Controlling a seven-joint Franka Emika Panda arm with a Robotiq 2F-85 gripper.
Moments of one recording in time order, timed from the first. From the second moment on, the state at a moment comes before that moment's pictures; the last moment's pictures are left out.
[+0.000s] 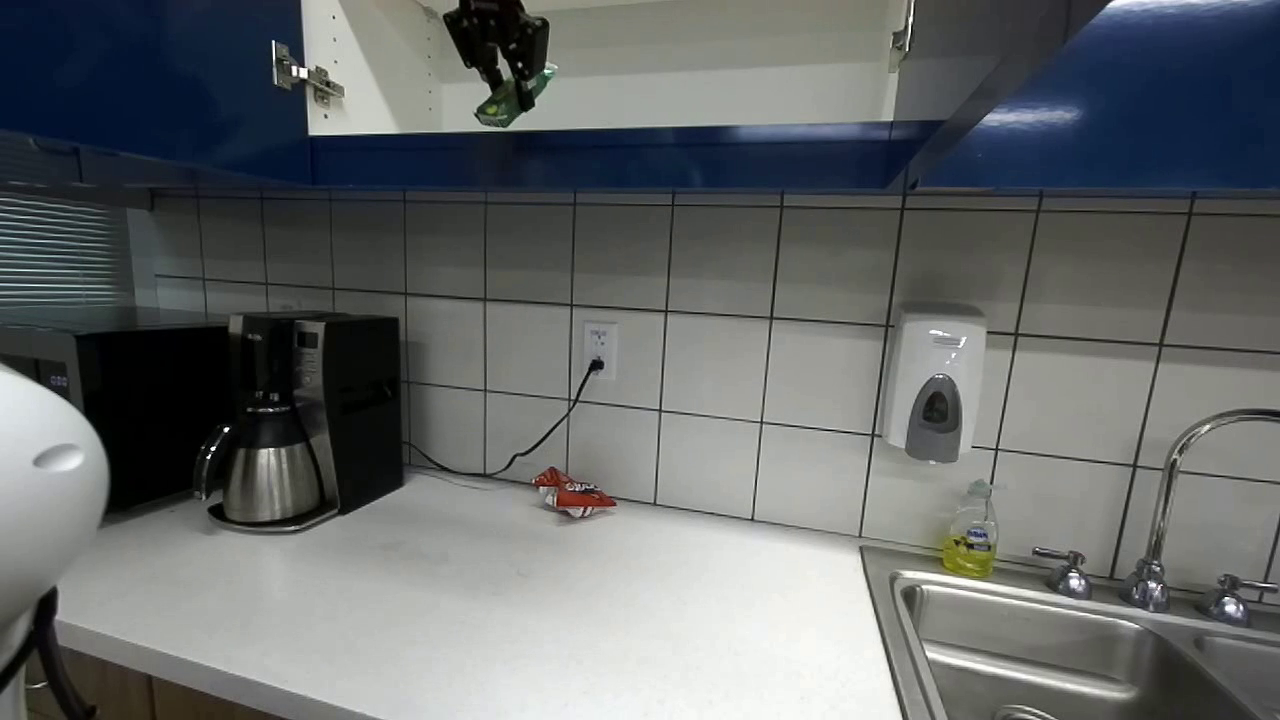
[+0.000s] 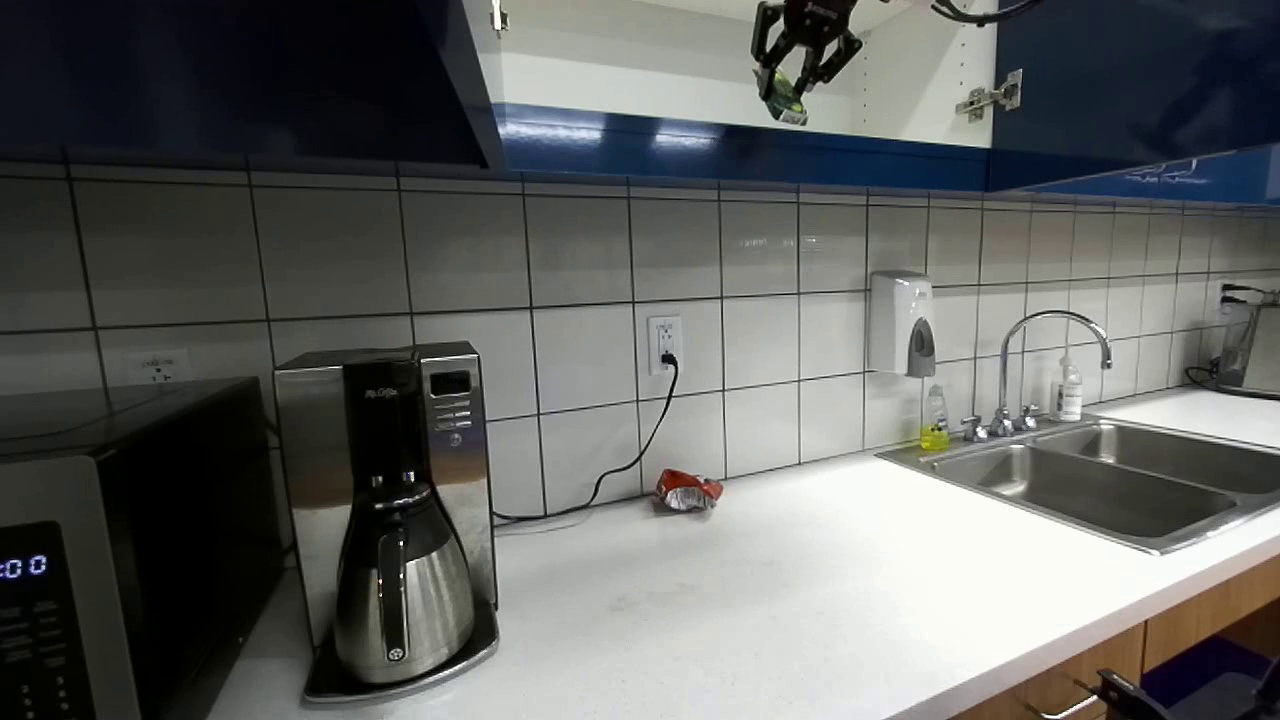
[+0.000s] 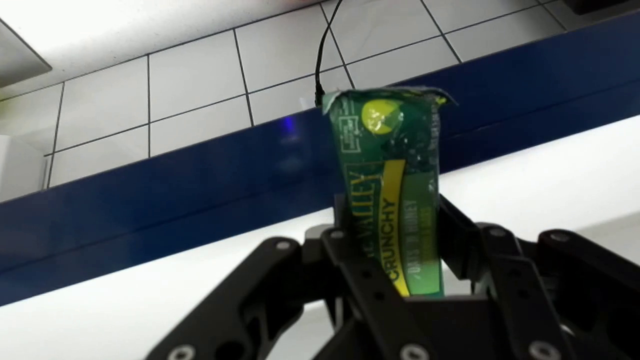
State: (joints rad) arm -0.01 -0.42 0.00 -1.87 0.09 2.17 0.15
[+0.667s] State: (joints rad) arm -0.01 -0.17 -0.02 -1.53 0.11 2.03 0.18
